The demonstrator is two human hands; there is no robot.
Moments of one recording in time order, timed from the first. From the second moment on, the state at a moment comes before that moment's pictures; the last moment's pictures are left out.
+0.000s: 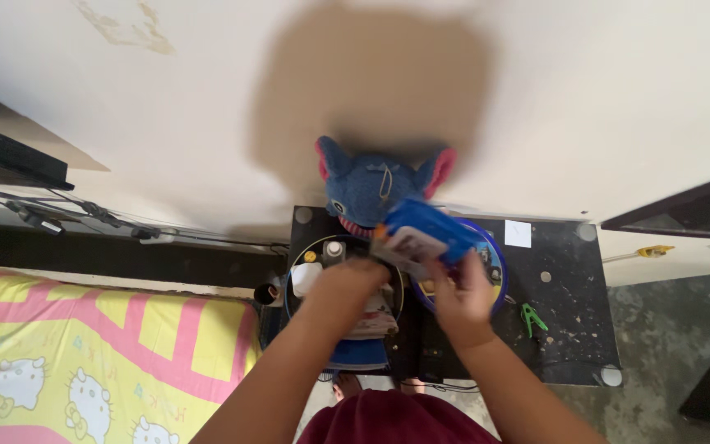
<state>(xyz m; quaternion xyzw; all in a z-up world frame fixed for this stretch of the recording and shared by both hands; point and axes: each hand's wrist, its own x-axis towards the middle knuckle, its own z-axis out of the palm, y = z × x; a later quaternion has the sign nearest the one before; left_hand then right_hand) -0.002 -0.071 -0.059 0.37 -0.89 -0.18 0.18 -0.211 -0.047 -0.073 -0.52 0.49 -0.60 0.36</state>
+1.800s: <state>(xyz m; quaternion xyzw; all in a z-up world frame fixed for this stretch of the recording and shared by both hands) -0.157 -0.025 -0.058 0.63 -0.69 -0.18 0.30 -0.523 -0.074 -0.183 -0.13 0.67 -0.38 0.63</state>
